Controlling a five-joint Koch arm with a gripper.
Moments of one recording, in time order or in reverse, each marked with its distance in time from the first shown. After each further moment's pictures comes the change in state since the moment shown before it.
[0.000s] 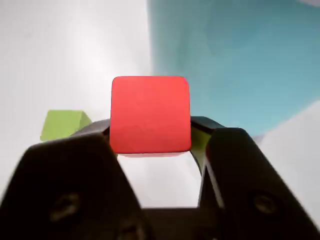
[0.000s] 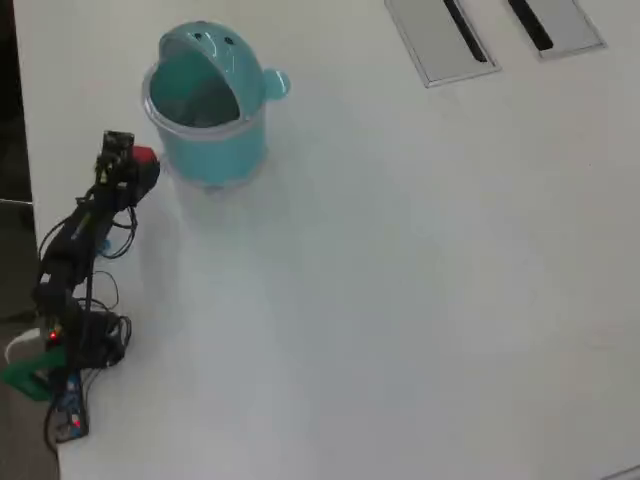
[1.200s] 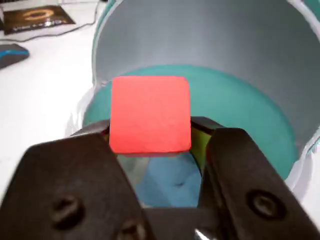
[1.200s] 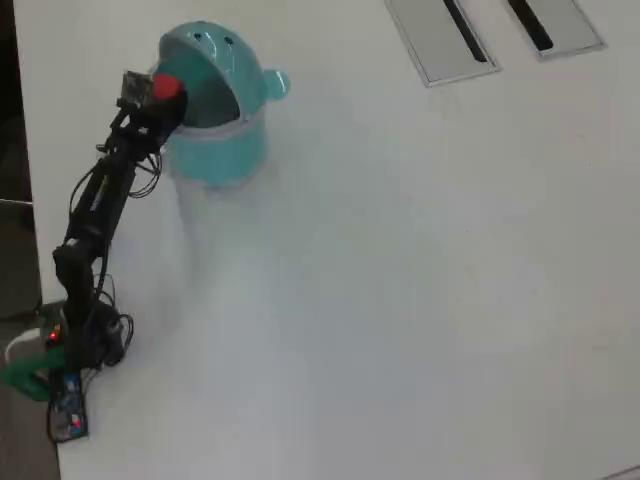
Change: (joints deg) arm 8.2 -21.4 -48.7 9.2 -0.8
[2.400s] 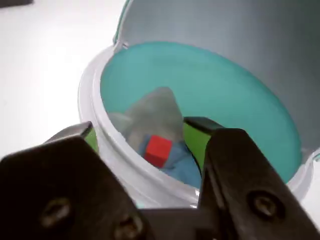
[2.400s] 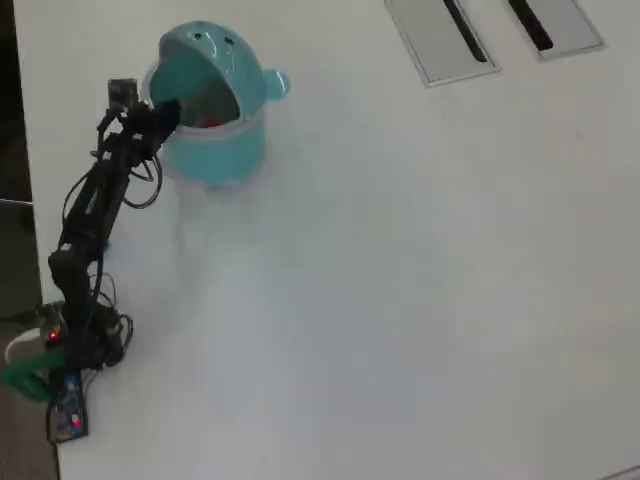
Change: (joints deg) arm -2.3 3.3 8.3 2.9 -13.2
